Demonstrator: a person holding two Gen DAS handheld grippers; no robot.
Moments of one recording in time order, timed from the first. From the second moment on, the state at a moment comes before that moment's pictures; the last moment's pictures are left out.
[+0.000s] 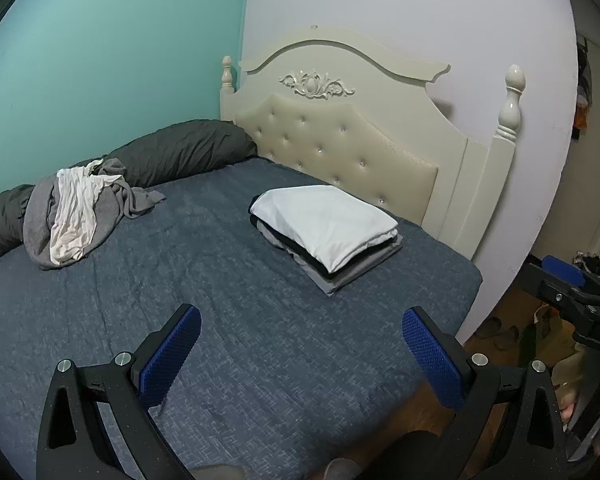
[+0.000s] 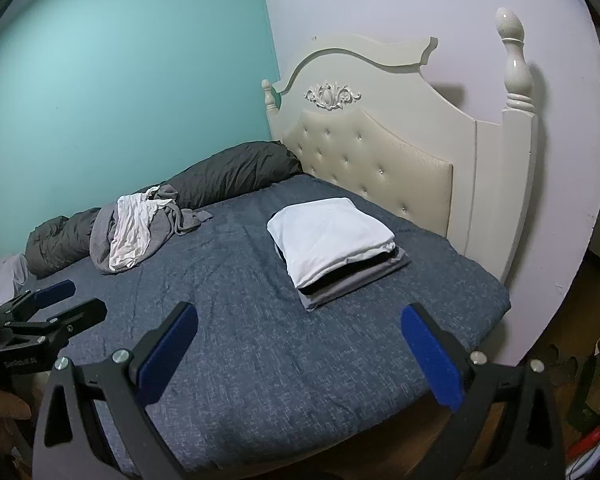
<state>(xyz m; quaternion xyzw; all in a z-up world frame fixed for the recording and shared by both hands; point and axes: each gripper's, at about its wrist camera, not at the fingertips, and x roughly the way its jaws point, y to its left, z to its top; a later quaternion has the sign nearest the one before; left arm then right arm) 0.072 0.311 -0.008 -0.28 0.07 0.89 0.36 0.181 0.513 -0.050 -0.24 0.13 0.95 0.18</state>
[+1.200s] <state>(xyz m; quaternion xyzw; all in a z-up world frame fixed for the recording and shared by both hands) 0.076 0.309 -0.008 -0.28 0.06 0.89 0.36 0.182 0.513 -0.063 -0.25 0.14 0.94 0.19</state>
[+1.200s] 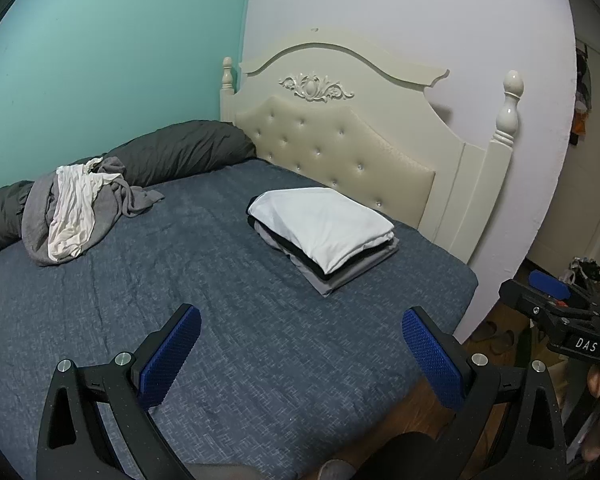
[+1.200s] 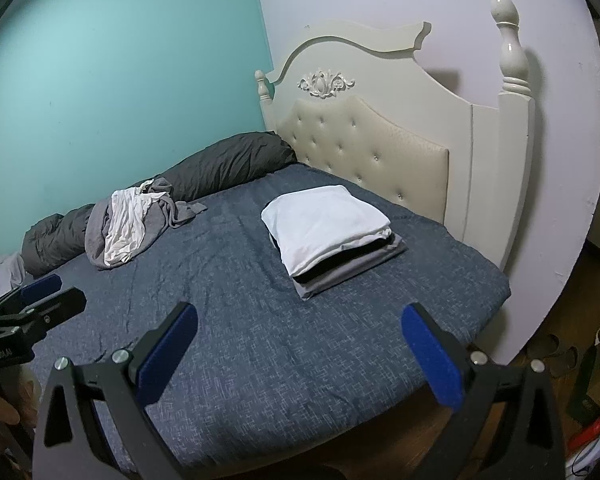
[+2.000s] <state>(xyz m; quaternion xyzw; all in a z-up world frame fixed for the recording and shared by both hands) 0.075 0.306 -0.008 -0.28 0.06 0.89 0.36 0.182 0.509 -0.063 -0.25 0.14 0.94 0.19</state>
